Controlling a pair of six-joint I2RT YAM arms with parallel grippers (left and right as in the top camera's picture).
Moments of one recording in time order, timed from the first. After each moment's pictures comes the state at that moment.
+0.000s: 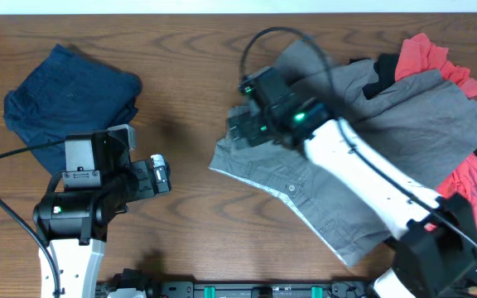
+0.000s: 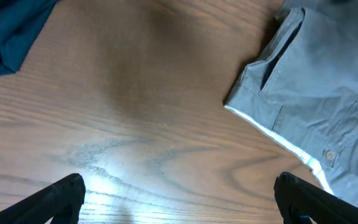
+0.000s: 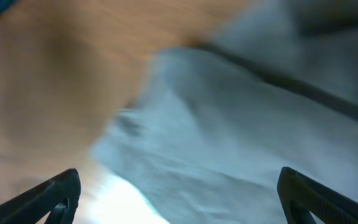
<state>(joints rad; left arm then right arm) 0.02 0.97 0.98 -1.06 0.19 -0.24 0.60 1.72 1.43 -0.75 0.00 0.31</state>
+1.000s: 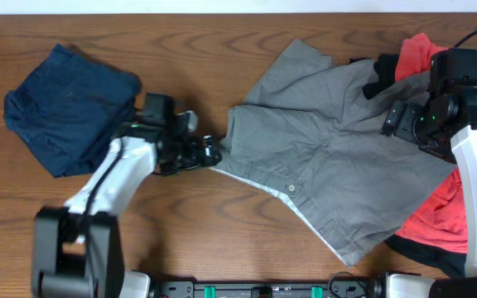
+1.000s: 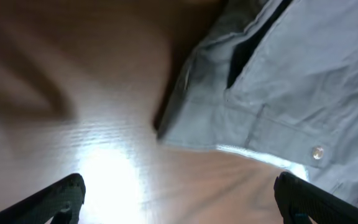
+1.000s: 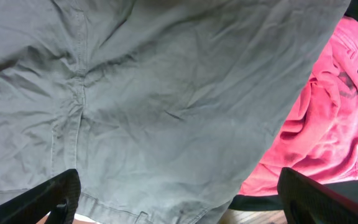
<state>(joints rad) -0.17 1.63 0.96 -0.67 0.44 -0.27 -0.07 1.48 1.46 -1.30 0.11 0.40</state>
